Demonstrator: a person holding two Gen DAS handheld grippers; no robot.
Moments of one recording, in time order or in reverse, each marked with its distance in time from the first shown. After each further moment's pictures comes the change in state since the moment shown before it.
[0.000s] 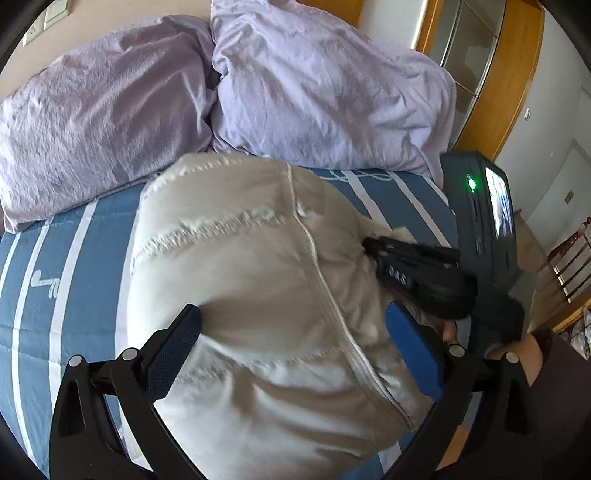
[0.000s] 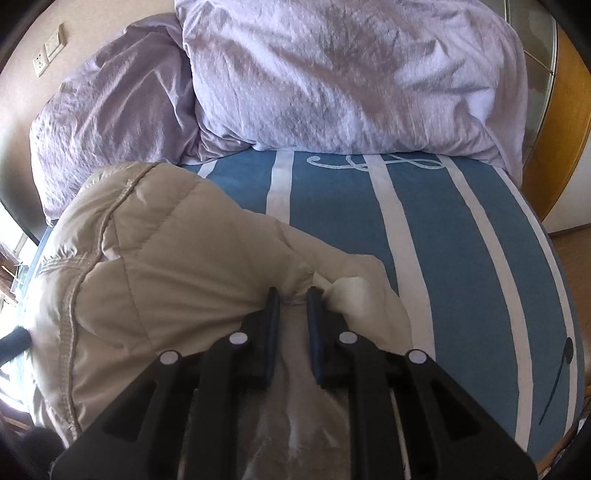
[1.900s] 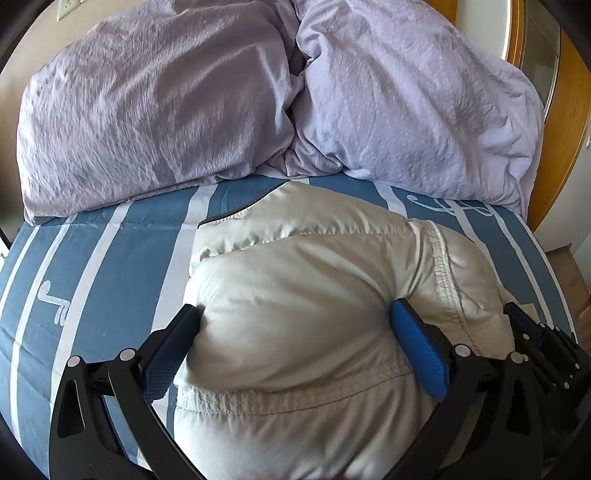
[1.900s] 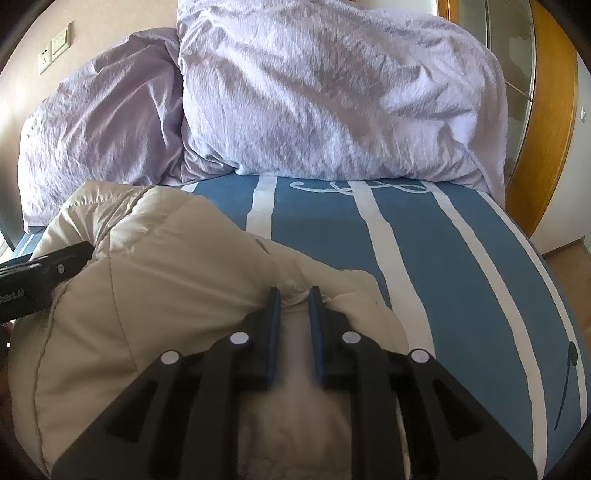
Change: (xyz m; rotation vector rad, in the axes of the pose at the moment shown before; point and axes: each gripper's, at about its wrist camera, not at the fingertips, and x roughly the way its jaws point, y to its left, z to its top) left arm 0.090 0.076 0.038 -0.111 -0.044 0.200; right arm 0.016 0.005 -0.013 -0.013 -0.190 -0.103
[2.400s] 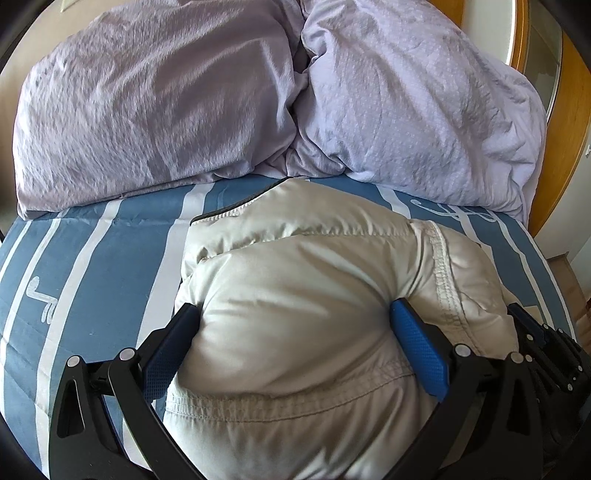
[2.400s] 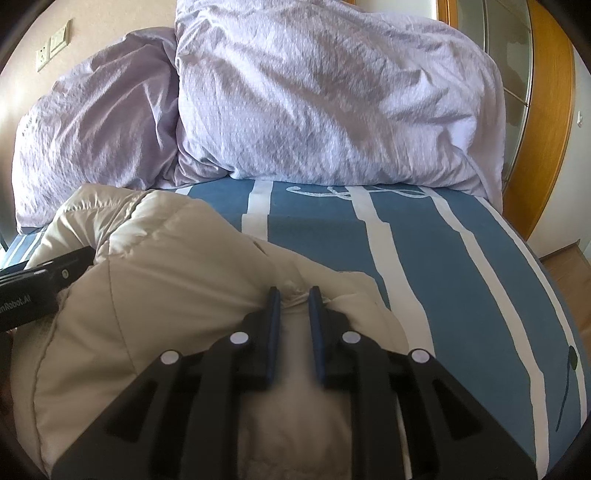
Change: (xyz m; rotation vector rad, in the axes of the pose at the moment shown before) left arm 0.015 0.003 -0.002 -0.022 -0.019 -0.018; right arm 0.008 0.001 0.004 -0.007 -0.017 -0.024
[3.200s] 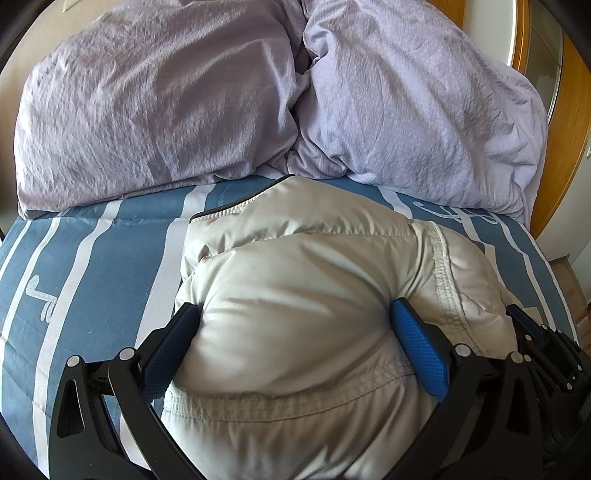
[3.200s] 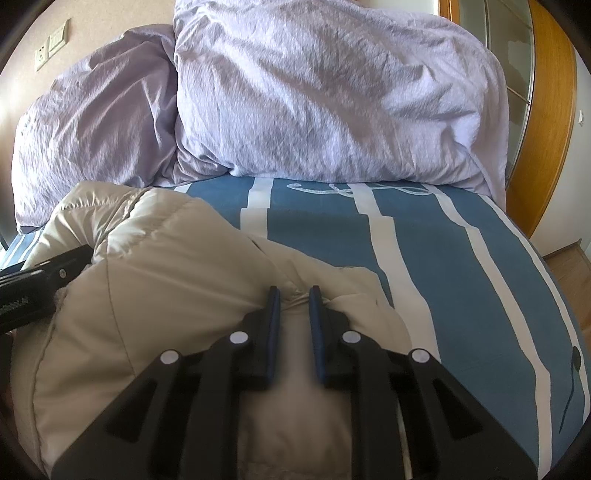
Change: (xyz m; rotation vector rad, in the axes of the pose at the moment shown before) left arm 0.001 0.000 0.001 -0.003 -0.005 0.003; right arm 0.007 -0.001 0.001 0.001 0.009 0.008
